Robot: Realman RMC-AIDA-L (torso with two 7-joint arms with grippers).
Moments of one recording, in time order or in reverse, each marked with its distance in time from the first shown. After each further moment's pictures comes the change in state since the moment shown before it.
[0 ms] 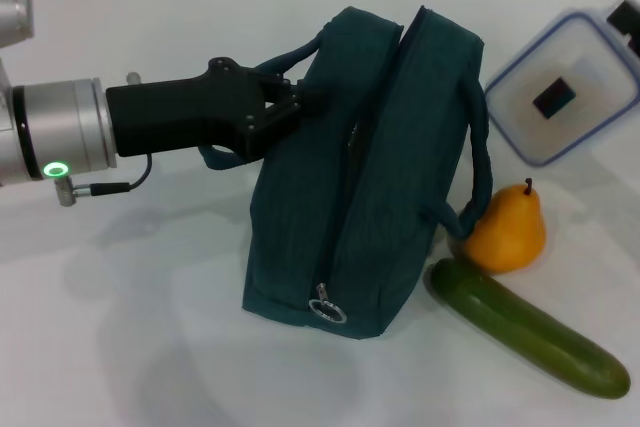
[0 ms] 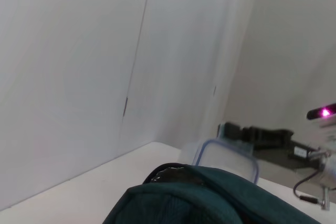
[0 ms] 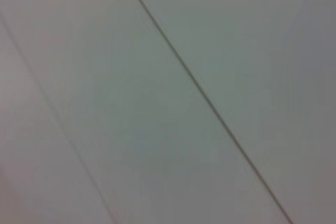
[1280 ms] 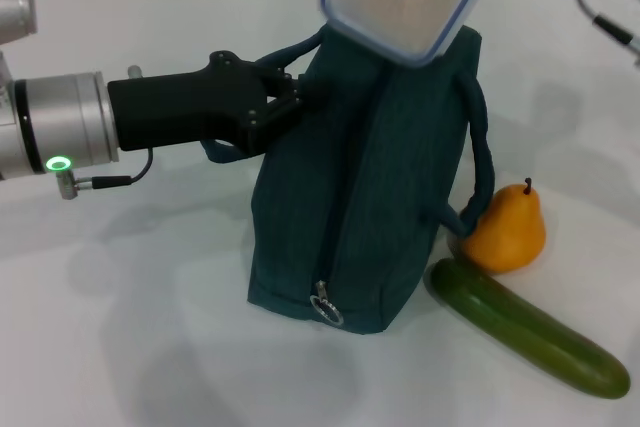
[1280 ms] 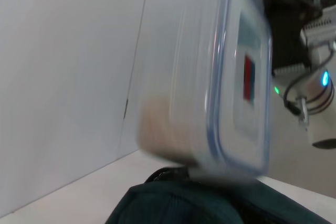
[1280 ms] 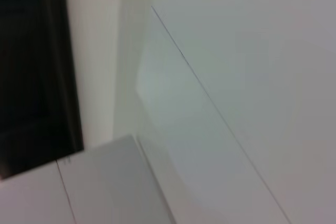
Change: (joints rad) left arm -0.010 0.002 0.000 0.001 0.002 -0.010 0.016; right arm 0.289 0.016 -0.123 -0.229 0.007 -0.022 0.314
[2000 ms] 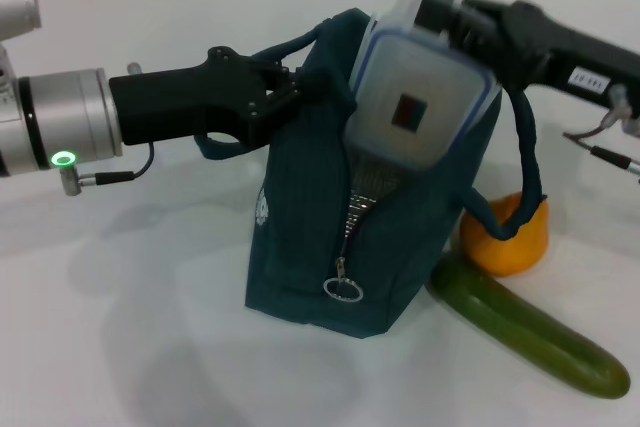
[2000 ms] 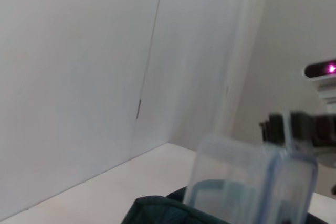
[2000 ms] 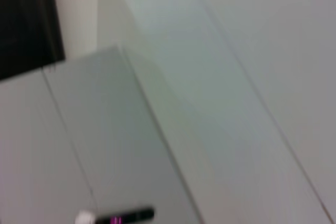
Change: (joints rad) left arm -0.010 -0.001 -0.007 -0.024 -0.003 -0.030 0.000; right arm -0.141 -0.012 -0.169 -0.034 -0.093 0.032 -0.091
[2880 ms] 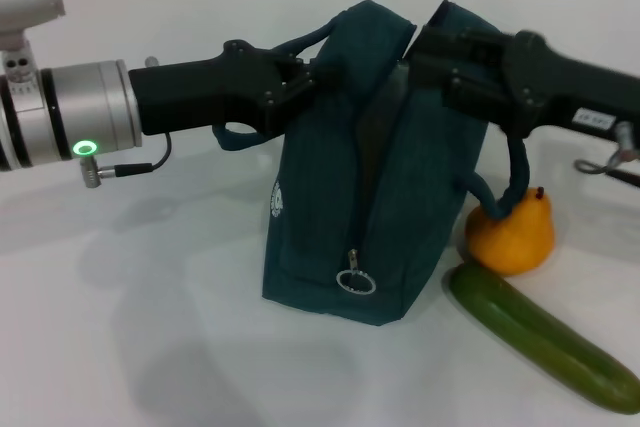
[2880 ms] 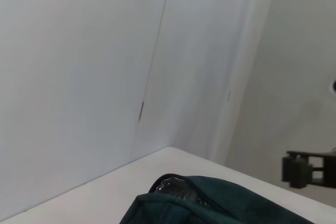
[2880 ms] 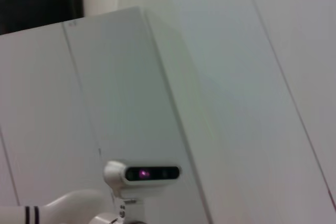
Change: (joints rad) left arm -0.046 -0.003 0.000 -0.062 -0.011 -0.035 0.000; right arm -0.054 -0.012 -0.031 -0.081 -0.075 -0.002 -0.091
